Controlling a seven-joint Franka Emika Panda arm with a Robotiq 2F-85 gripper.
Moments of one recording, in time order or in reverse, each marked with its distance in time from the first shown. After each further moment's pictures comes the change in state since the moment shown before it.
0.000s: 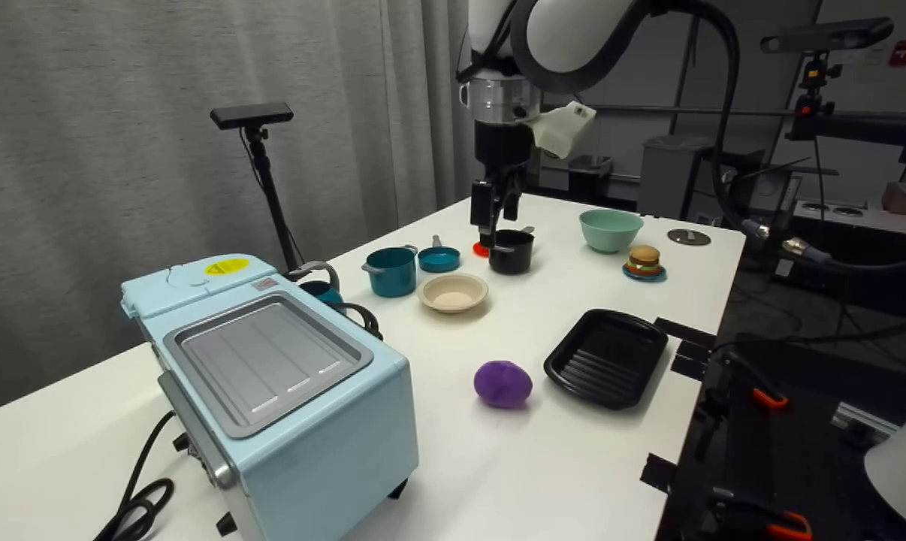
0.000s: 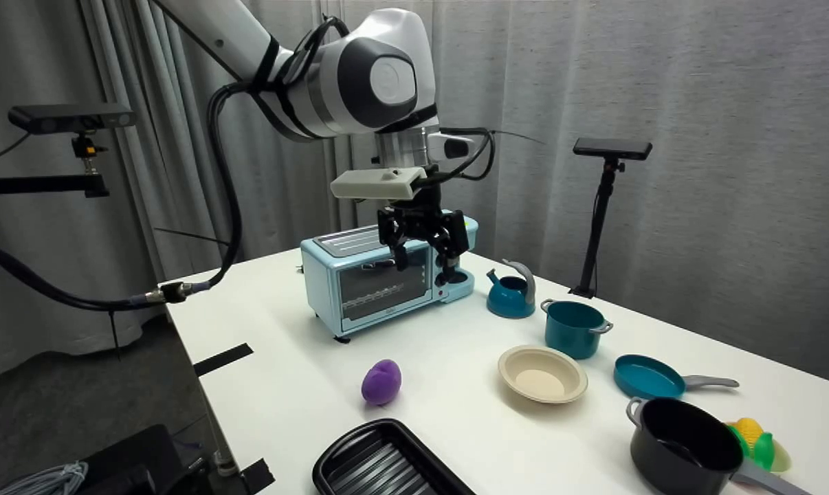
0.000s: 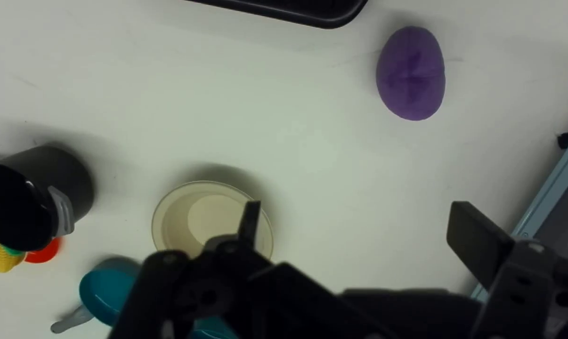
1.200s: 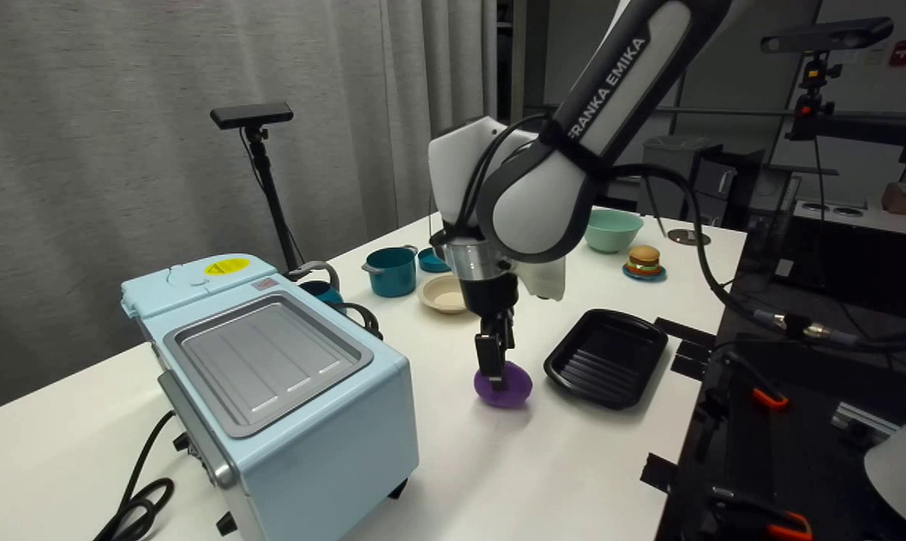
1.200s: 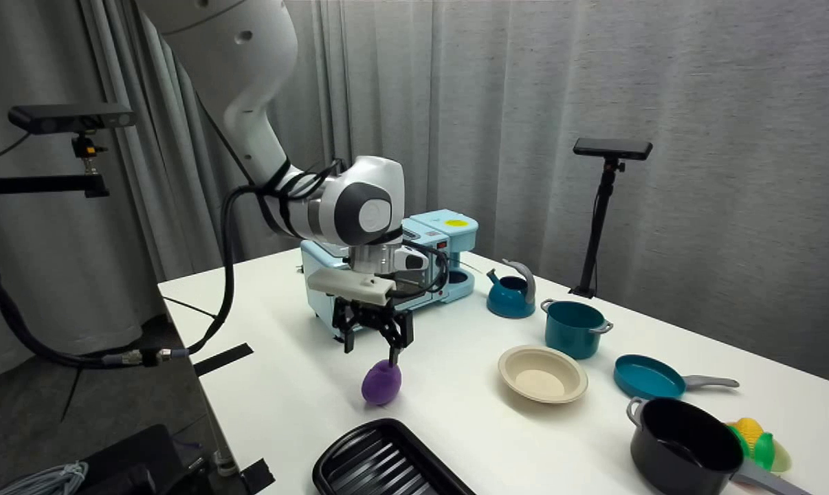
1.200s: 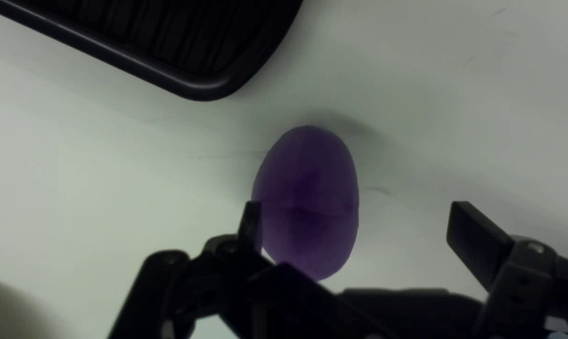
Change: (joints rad) arm 0.051 0.343 0.089 -0.004 0.038 0.106 -0.109
